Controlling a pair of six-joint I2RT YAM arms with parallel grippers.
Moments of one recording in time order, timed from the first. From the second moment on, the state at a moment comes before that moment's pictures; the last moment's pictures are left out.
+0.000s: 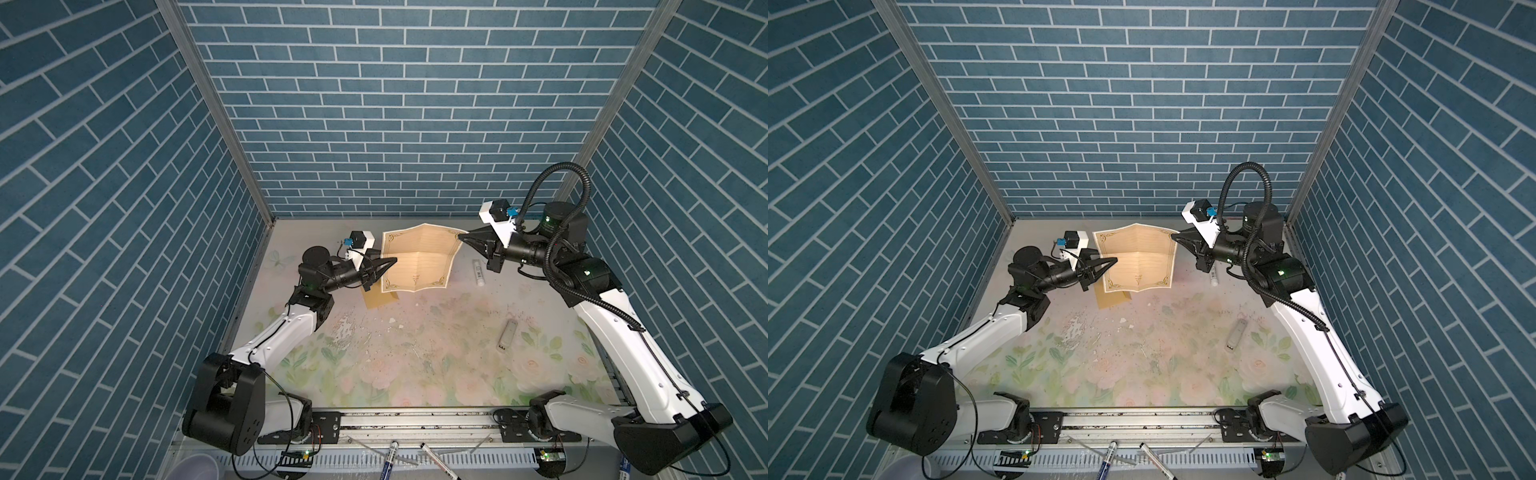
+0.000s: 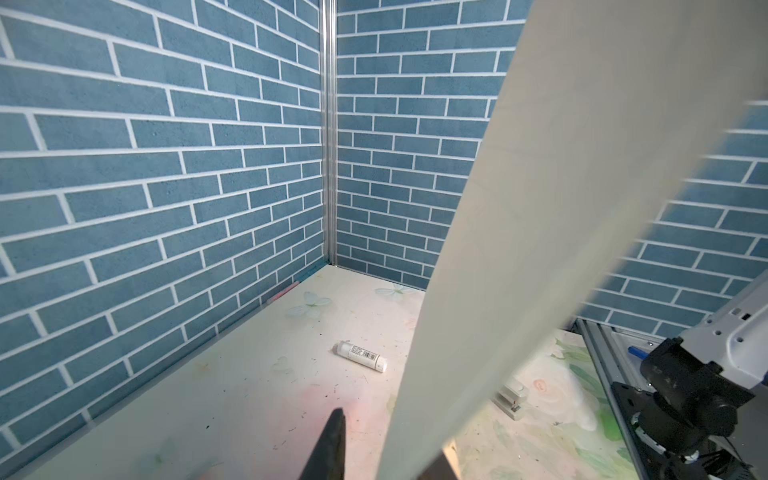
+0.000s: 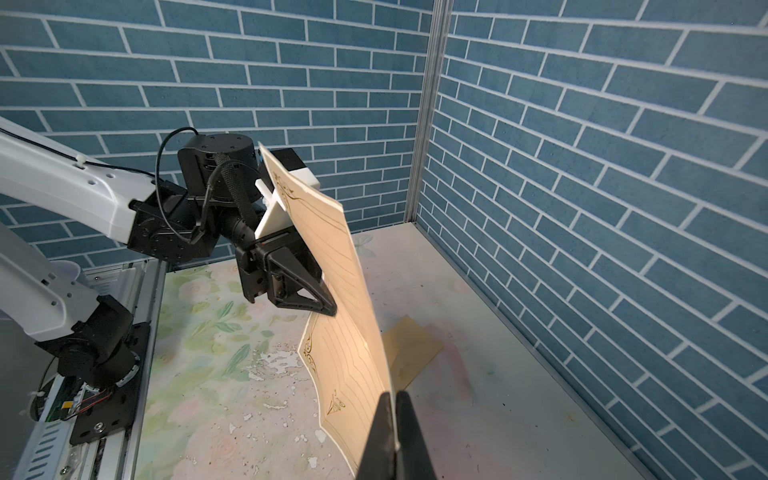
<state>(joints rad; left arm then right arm) -0.30 1.31 0.77 0.60 0.87 -0.11 0.41 1.19 1.40 -0.46 -0.74 -0.32</state>
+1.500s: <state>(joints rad) -0.36 1.17 0.88 0.09 0.95 0.34 0.61 1.47 1.65 -0.84 -0.76 -0.46</state>
